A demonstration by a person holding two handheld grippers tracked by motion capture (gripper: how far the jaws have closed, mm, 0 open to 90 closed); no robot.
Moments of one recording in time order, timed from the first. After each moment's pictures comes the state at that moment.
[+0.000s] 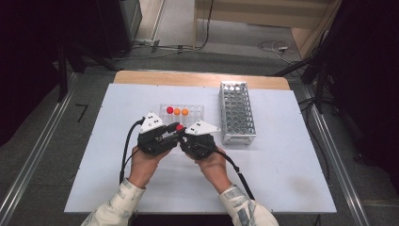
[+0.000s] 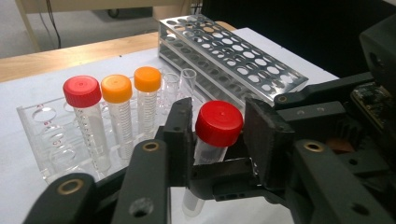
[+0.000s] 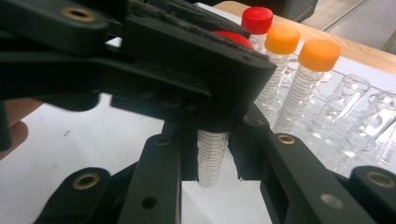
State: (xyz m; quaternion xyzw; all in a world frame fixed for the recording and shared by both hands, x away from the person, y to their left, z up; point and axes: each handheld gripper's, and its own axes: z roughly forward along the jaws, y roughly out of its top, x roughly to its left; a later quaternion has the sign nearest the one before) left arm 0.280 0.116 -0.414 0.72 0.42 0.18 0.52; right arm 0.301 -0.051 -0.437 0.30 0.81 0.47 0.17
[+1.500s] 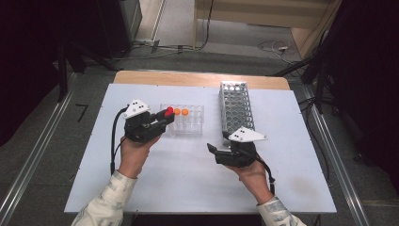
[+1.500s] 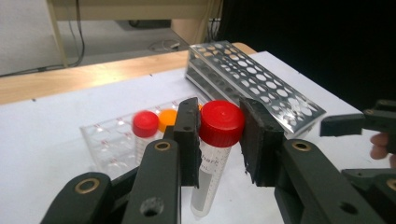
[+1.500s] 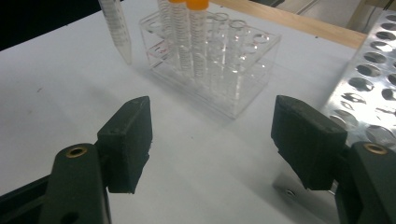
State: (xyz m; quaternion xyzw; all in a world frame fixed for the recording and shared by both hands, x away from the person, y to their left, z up) left arm 0.292 0.147 -0.380 0.69 0.45 0.21 0.53; right arm 0.286 -0.159 -0.428 0.34 0.80 0.45 0.18
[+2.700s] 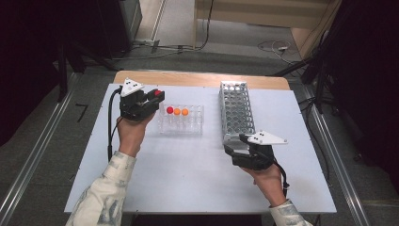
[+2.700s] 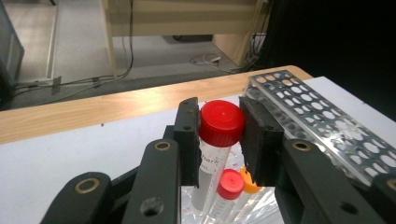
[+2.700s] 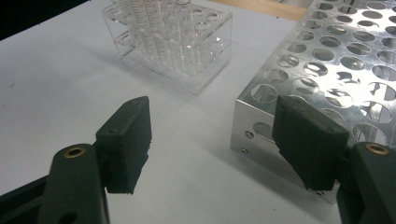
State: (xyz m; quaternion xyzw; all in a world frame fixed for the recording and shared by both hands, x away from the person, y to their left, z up) left arm 0.339 0.163 -0.372 0.66 0.50 0.27 0.50; right arm 0.284 -0.202 -0.433 0.38 0.79 0.45 0.18
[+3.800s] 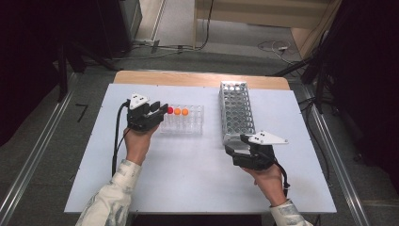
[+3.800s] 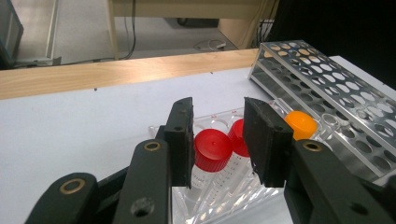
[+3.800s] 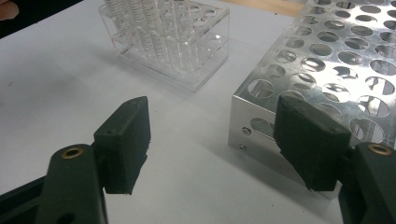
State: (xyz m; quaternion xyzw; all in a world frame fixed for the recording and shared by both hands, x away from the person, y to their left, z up) left arm 0.338 0.156 -0.417 0.66 0.51 0.26 0.49; right arm 0.285 -0.204 -0.435 0.38 0.79 0.44 0.18
